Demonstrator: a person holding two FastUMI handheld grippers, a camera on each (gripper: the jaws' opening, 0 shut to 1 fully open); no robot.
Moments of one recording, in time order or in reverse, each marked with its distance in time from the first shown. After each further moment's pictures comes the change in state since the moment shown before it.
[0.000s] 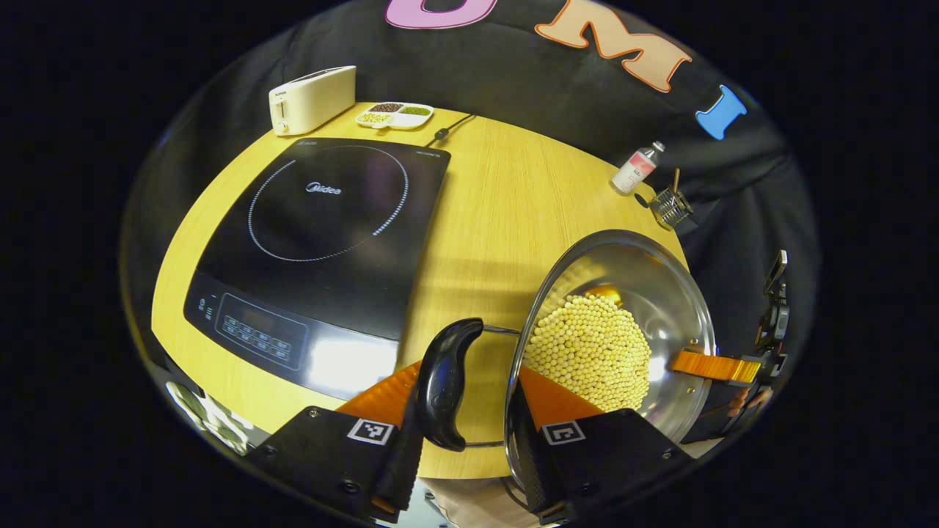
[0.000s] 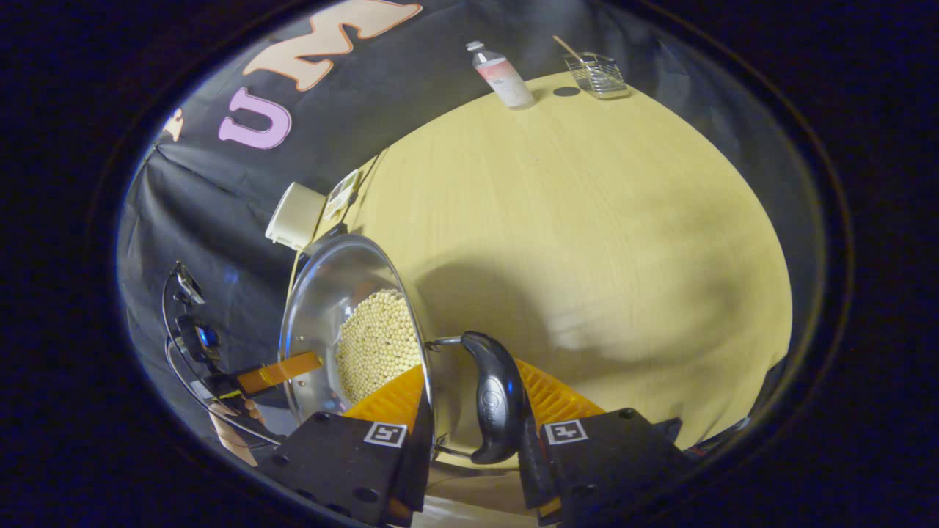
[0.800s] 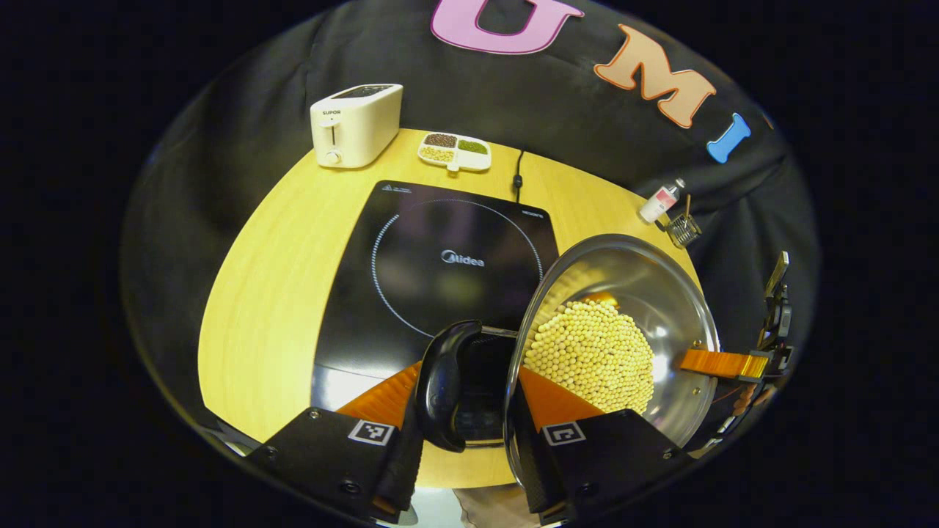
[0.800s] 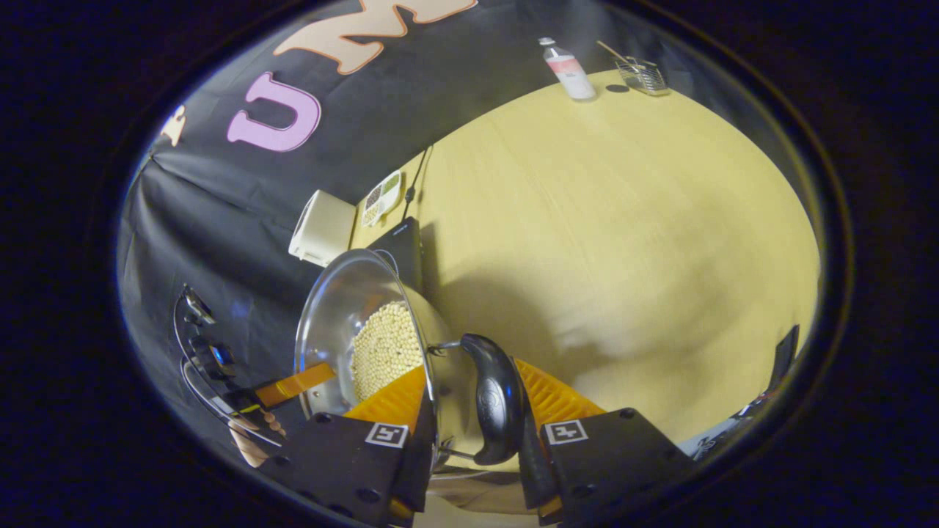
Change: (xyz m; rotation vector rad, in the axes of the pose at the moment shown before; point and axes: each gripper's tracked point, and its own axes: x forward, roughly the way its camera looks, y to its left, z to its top) left arm -0.032 0.172 0.086 0.065 -0.036 -0.038; right arm 0.063 0.193 -0.025 0.119 -0.091 0.007
